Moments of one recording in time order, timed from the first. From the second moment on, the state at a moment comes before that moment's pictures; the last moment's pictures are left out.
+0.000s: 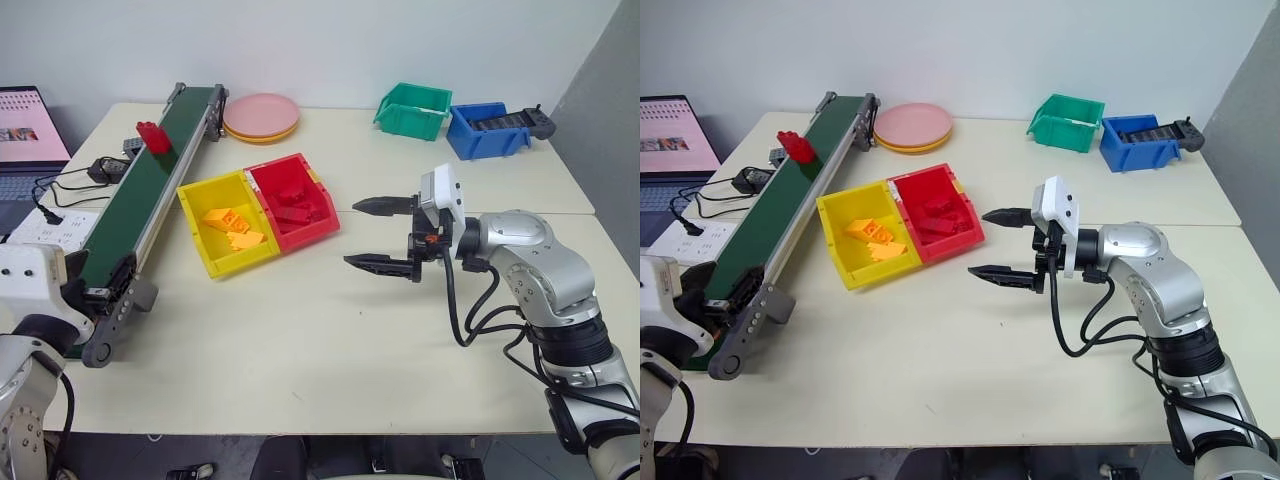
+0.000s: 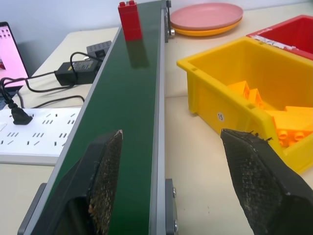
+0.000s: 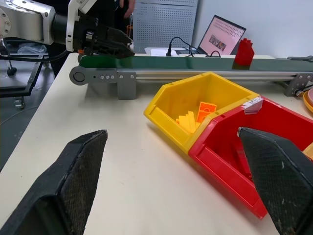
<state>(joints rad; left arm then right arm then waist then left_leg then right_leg) 0.15 0.60 0.69 -0.51 -0.52 0.67 -0.35 -0.65 -0.52 0.14 -0.21 0.49 0.51 1.03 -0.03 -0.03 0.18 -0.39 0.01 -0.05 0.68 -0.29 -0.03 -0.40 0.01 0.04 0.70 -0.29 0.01</state>
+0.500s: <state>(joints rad) 0.16 0.65 0.74 -0.43 -0.55 0.69 -0.38 -0.67 -0.54 0.16 -0.26 0.53 0.56 1.09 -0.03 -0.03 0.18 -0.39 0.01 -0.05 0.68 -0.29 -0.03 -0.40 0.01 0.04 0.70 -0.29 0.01</state>
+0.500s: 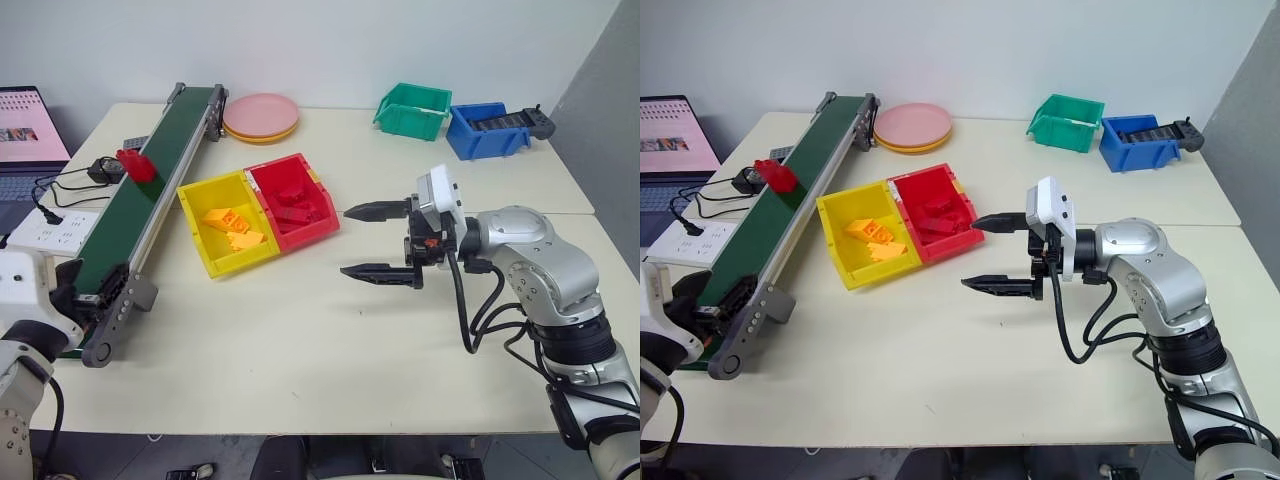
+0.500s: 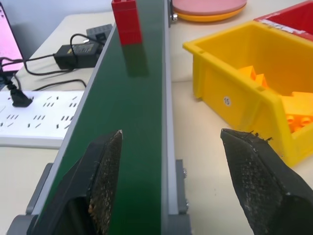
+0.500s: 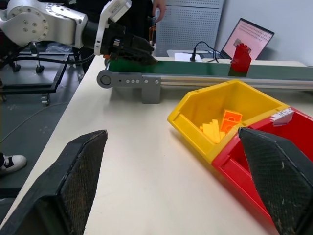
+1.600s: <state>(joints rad) 0.15 0.66 0.74 -0.31 -0.50 0.74 -0.33 -0.67 -0.54 0.18 -0.27 0.52 0.55 1.11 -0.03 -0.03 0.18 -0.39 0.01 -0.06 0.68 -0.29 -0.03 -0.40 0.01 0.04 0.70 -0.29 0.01</state>
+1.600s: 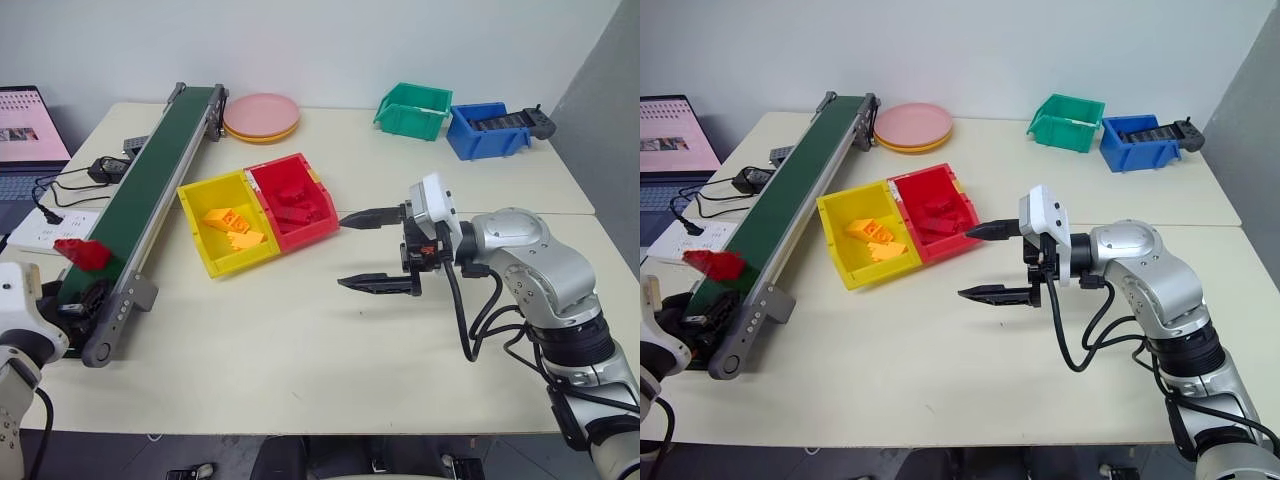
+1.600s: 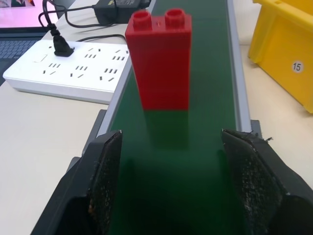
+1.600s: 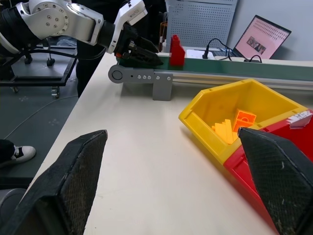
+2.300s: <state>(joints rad) 0.09 0.63 0.70 -0.50 -0.48 0.80 -0.24 -0.67 -0.56 0.18 -0.28 0.51 0.55 1.11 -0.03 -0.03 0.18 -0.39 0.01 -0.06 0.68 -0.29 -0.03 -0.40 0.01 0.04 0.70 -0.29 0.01</state>
